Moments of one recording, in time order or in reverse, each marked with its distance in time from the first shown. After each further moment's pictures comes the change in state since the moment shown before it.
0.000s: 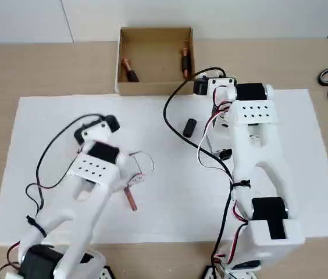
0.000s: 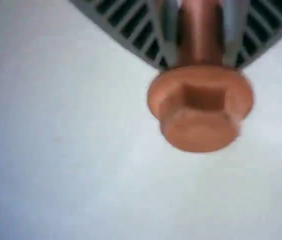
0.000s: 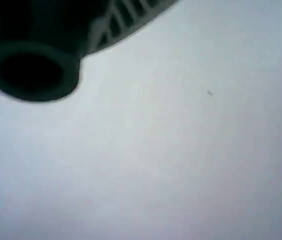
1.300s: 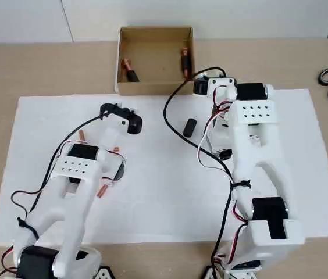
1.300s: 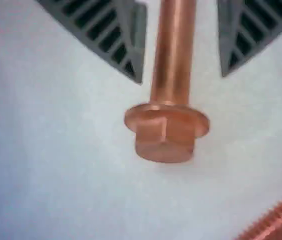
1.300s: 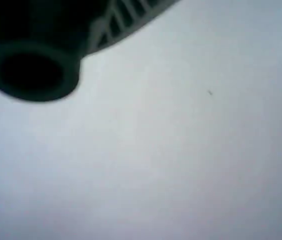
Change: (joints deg) left arm -10.9 0.2 9.3 -16.8 -60.0; right arm 0.0 0.0 0.0 0.0 0.0
